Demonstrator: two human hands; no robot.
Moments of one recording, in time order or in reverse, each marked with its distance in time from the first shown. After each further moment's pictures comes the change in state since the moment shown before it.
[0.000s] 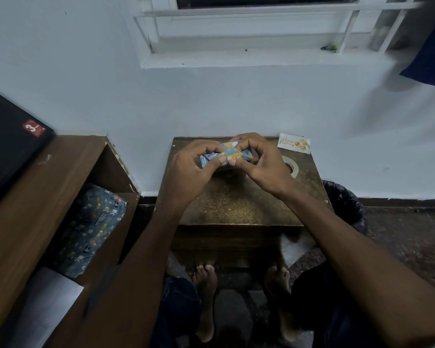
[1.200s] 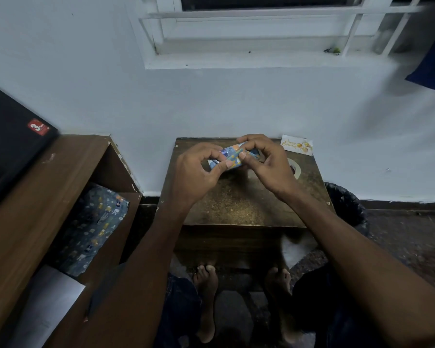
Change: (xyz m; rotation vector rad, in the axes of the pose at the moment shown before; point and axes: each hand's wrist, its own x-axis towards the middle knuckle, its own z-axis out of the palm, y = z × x) left_hand -0.001 -0.002 0.004 0.043 0.023 0.041; right_hand 0.000 0.008 0.000 0.035 0.067 0.037
